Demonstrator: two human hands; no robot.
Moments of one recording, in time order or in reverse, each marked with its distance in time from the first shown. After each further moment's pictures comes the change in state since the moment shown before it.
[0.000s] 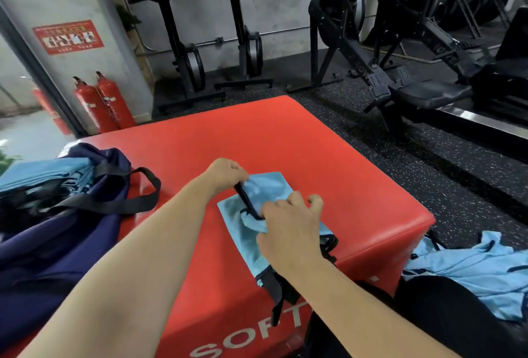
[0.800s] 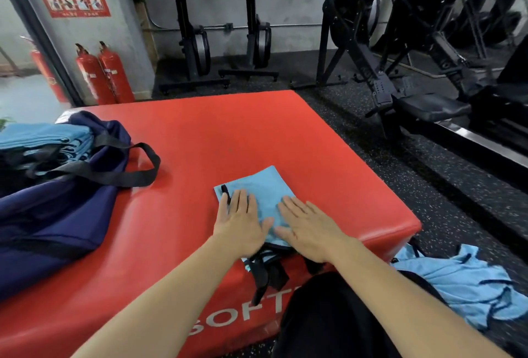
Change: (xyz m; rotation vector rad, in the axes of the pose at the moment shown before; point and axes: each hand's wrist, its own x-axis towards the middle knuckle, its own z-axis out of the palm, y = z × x) left_hand -0.097 -0.039 0.090 0.867 0.003 0.150; right_hand 0.008 0.077 0.023 -0.046 -0.691 -0.306
